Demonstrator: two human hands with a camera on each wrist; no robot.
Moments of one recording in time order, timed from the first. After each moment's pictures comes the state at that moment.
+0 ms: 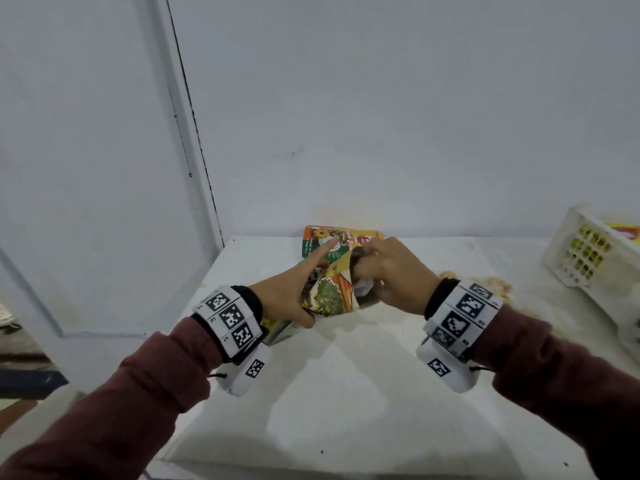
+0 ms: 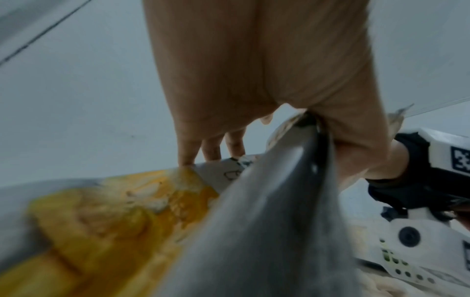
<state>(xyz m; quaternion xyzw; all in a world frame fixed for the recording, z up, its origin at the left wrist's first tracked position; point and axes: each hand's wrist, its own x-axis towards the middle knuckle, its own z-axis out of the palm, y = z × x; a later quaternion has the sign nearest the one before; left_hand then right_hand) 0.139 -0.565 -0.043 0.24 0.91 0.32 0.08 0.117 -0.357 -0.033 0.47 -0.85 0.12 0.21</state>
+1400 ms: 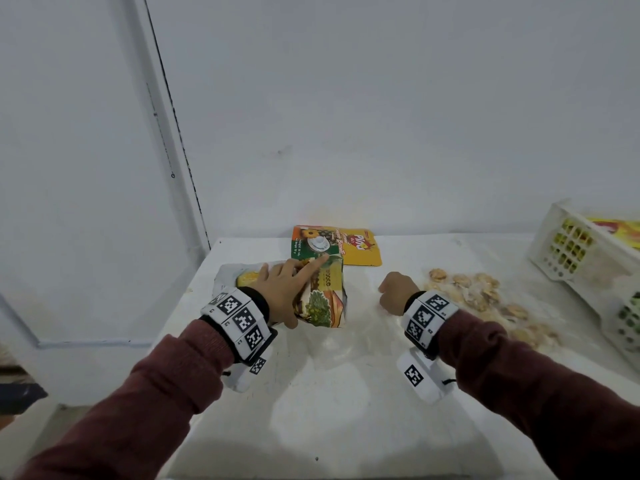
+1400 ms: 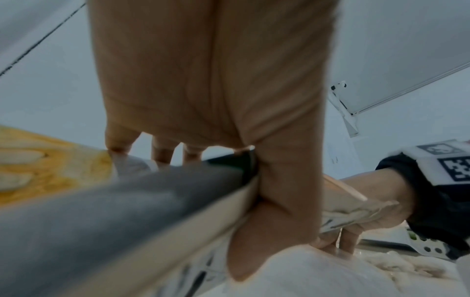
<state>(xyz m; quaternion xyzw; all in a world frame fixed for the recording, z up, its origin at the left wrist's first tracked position) 0.113 -0.560 -0.062 0.13 0.99 -0.03 0.07 0.076 -0.351 -0.089 -0.05 -0.96 0.23 -0.12</state>
